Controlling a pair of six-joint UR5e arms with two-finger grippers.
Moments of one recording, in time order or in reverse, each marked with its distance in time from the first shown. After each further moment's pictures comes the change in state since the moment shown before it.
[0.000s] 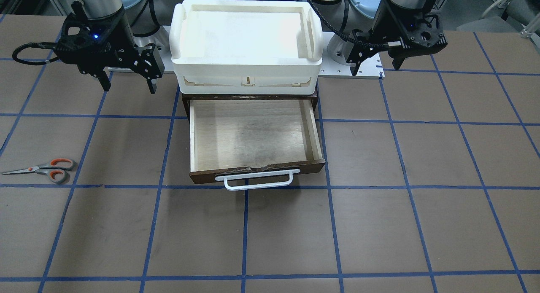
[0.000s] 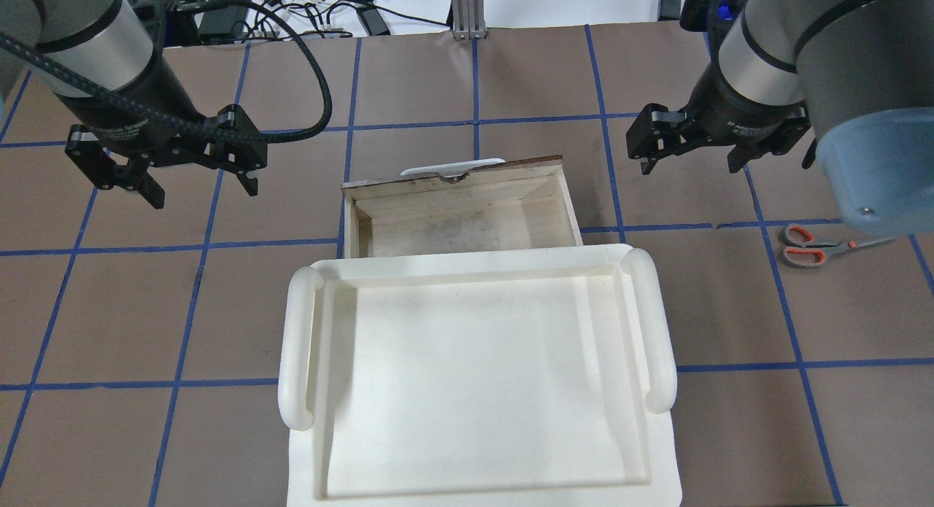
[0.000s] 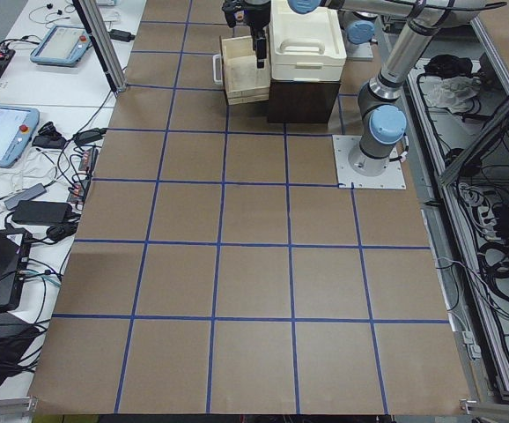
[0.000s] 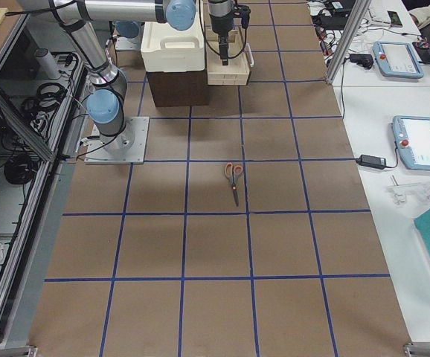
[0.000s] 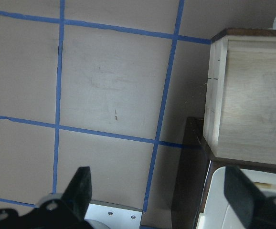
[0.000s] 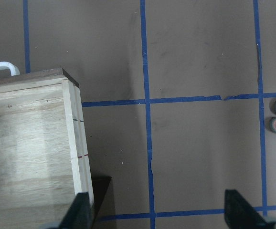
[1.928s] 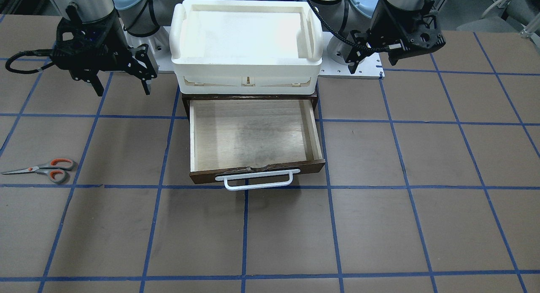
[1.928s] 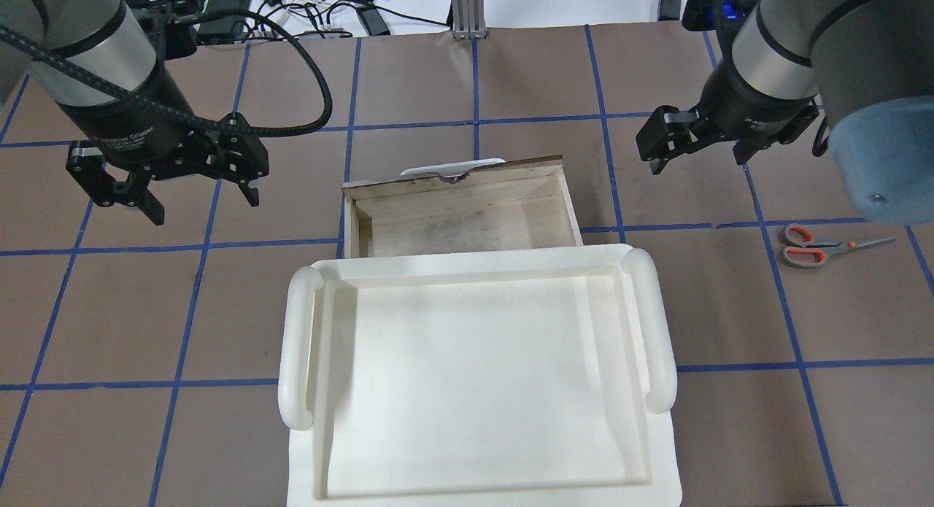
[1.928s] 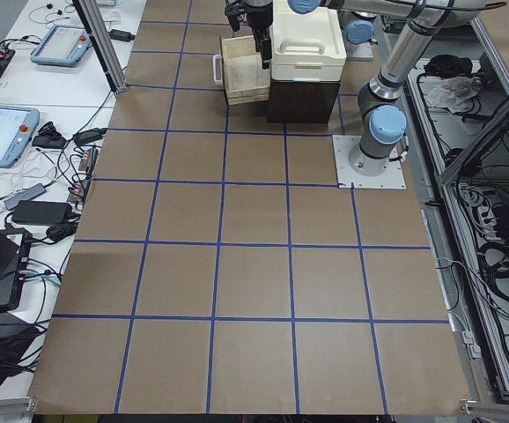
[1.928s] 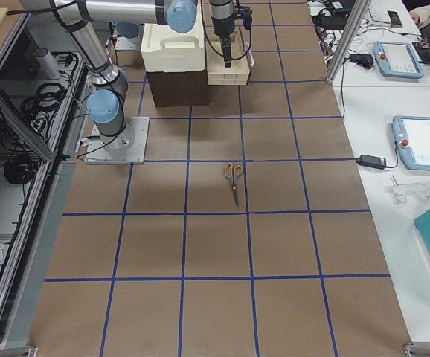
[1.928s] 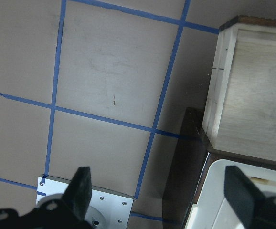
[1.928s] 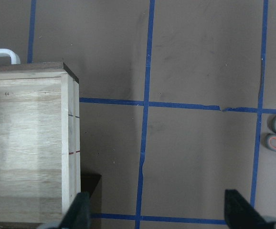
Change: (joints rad) left arm -0.002 -0.002 -0.001 -0.042 -0.003 -0.077; right arm -0.048 0.006 -0.002 -0.005 0.012 -0.187
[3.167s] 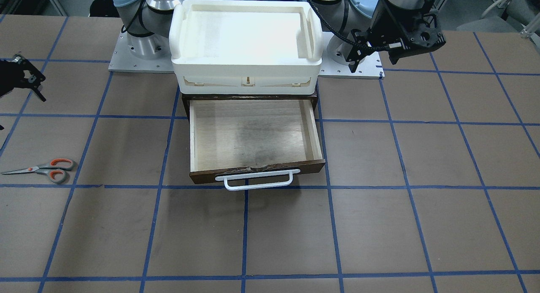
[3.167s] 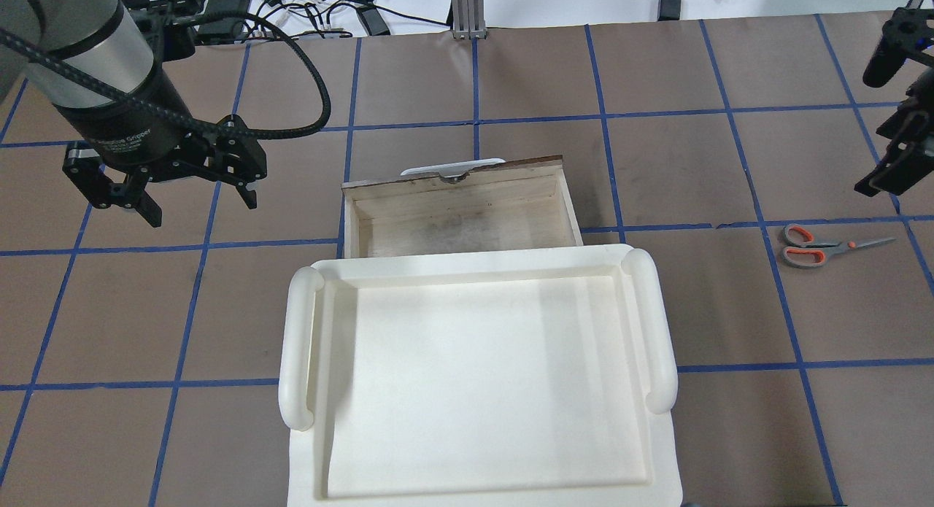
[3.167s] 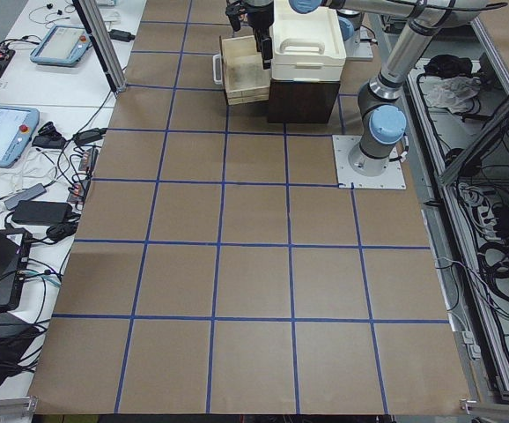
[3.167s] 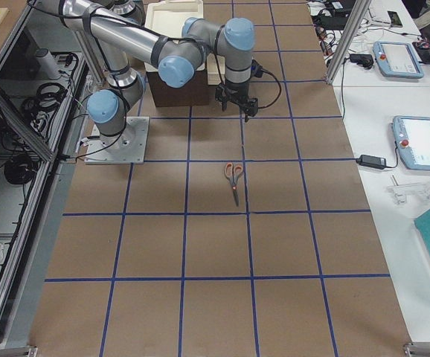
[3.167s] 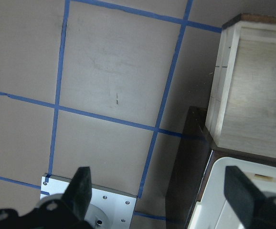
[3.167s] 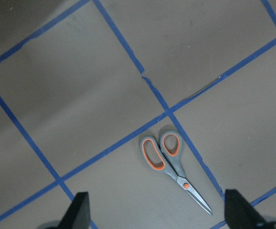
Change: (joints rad) left arm 0.001 0.005 -0.001 -0.008 0.003 0.004; right arm -0.491 0.145 -0.008 -0.002 0.027 -1.418
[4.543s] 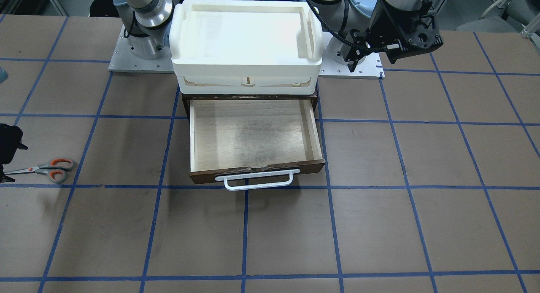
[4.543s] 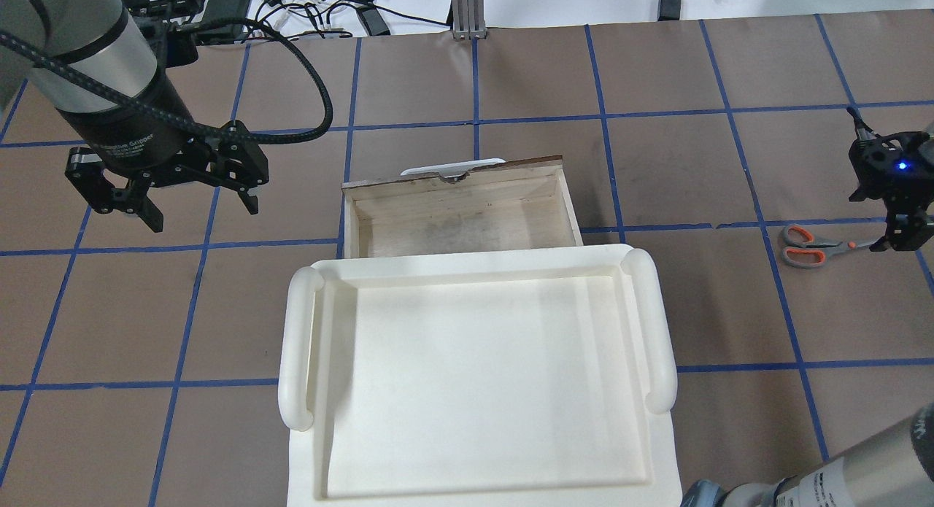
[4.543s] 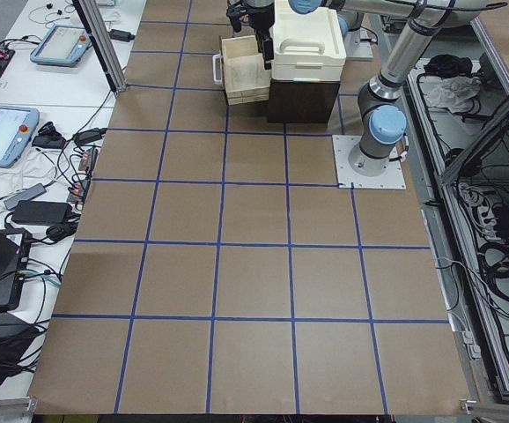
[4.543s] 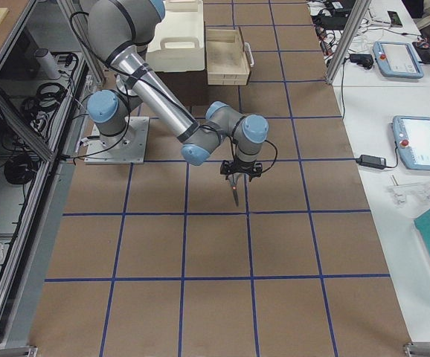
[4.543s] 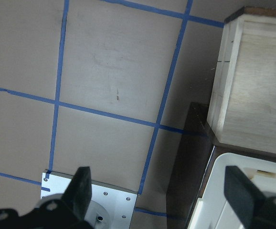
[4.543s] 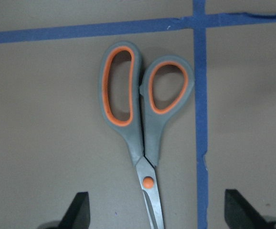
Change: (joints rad) left arm -0.002 -0.005 -0.005 -0.007 -0.001 -0.002; right arm -0.114 0.364 0.093 -0.384 -0.089 -0.616
